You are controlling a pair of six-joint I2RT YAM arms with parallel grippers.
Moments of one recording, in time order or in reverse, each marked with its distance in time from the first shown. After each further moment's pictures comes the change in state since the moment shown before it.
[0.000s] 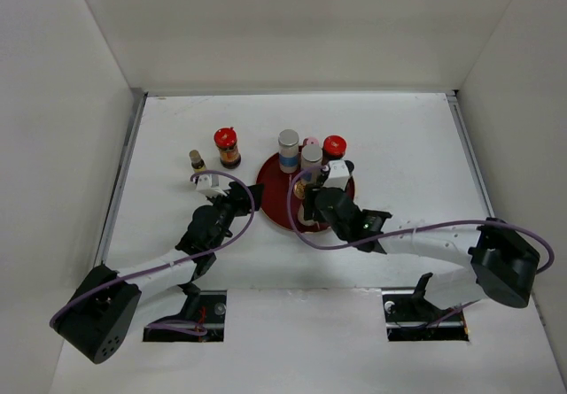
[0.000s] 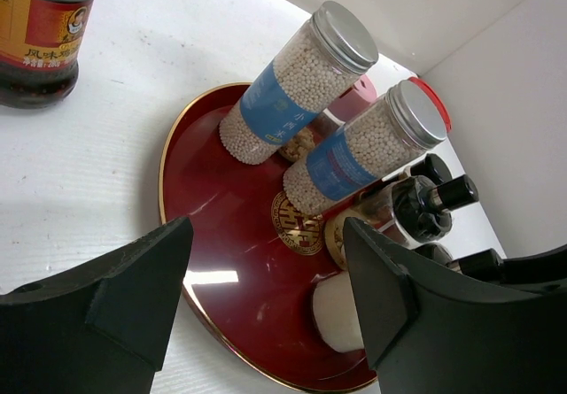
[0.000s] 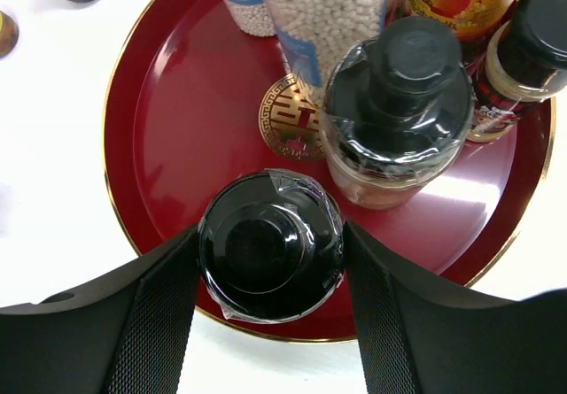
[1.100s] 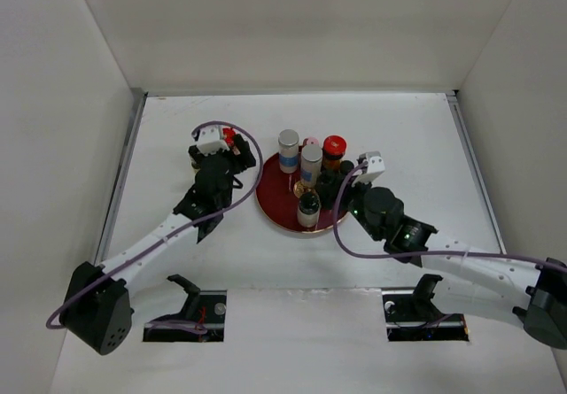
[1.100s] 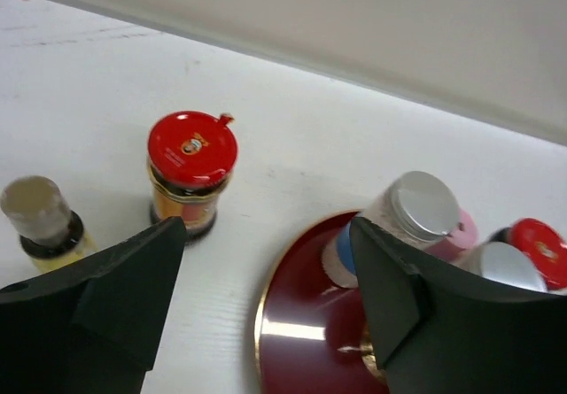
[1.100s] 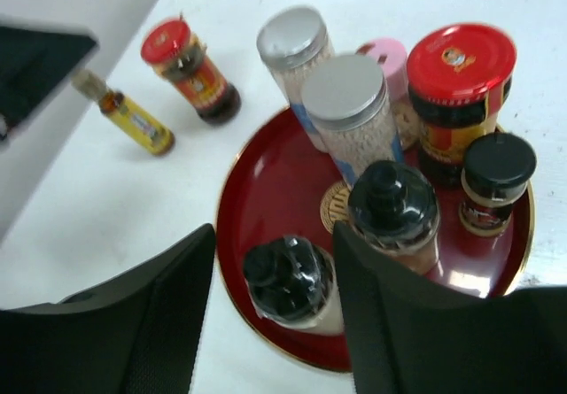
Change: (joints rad) left arm 0.014 0.020 0.466 -0.500 -0.319 0.273; right arm -0.079 -0.364 -0.103 0.143 -0.139 -0.097
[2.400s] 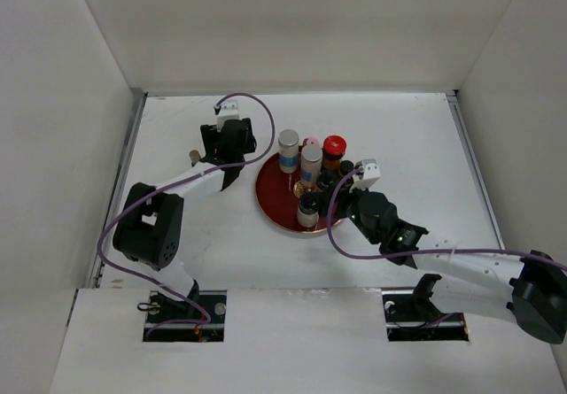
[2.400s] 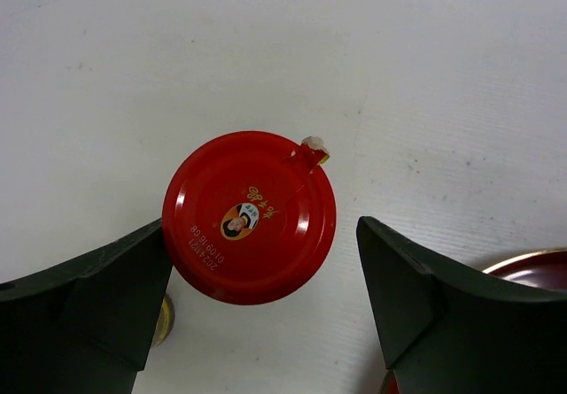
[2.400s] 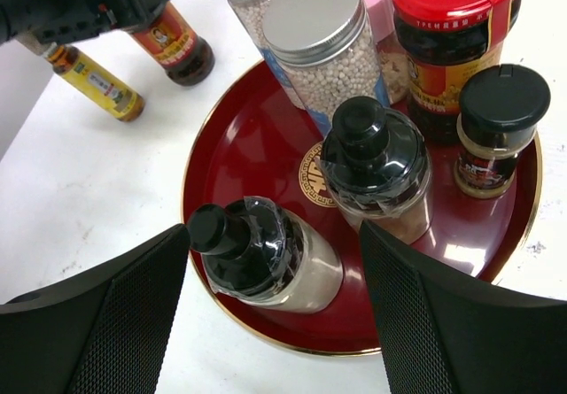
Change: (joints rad) left arm 0.163 0.591 0.386 -0.182 -0.035 0.144; right arm -0.023 0.056 -0.131 0.120 -0.034 0.028
